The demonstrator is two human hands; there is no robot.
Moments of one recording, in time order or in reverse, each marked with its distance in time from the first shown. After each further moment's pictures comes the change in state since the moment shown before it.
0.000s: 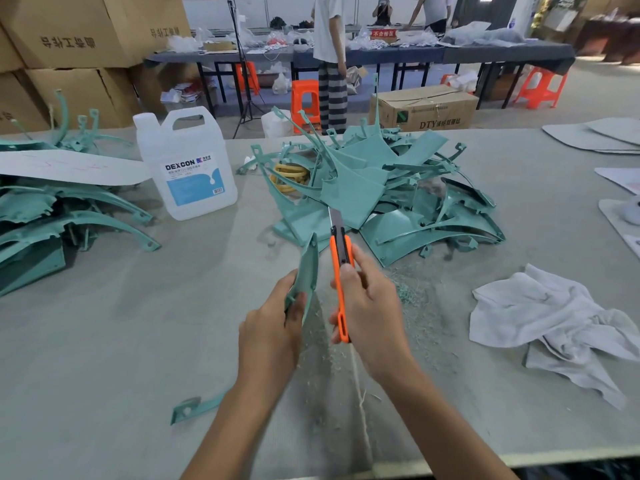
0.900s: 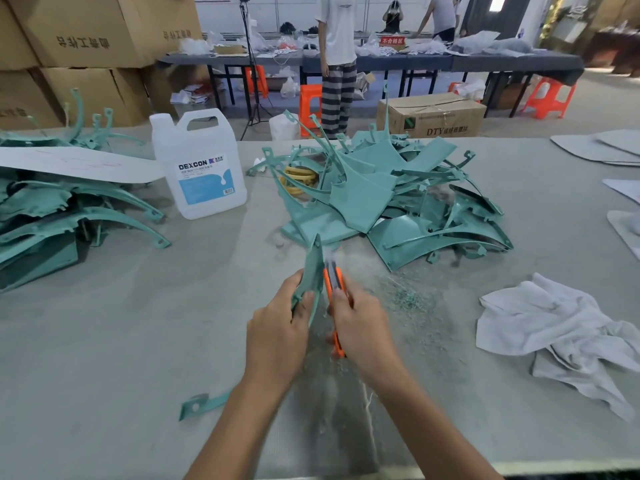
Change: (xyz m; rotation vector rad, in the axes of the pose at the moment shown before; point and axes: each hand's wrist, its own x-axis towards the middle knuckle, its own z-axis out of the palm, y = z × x) left_hand 0.003 -0.003 -0.002 -0.006 0.023 0.030; right_hand 0.005 0.030 0.013 -0.262 -0.067 0.107
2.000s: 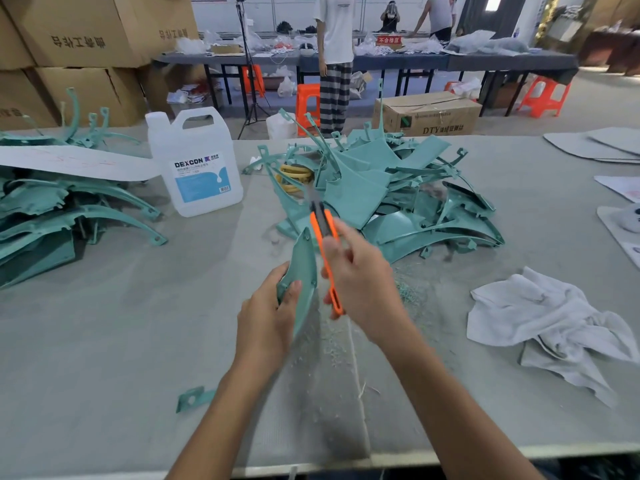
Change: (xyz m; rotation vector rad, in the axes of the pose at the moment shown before) left_hand 0.008 -0.002 -0.007 -0.097 -0.048 -0.122; right_hand 0.001 -0.063 -0.027 0.006 -0.022 -0.237
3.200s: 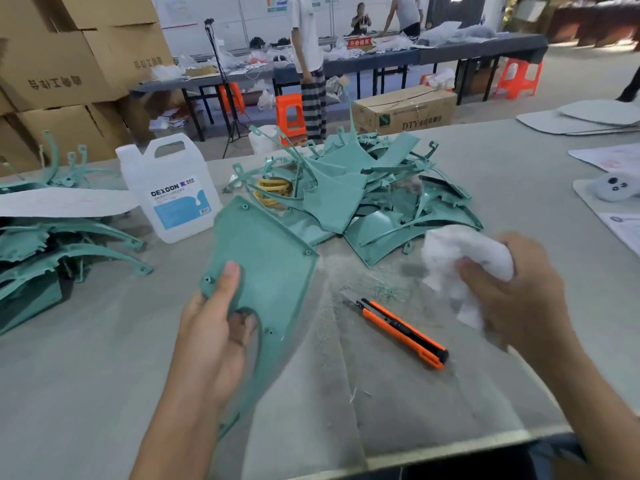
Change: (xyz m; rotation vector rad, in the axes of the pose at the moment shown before) left_hand -0.017 0.065 -0.050 -1.081 -0.022 -0.242; right_hand -0.055 0.032 -0.158 -0.390 0.504 0.005
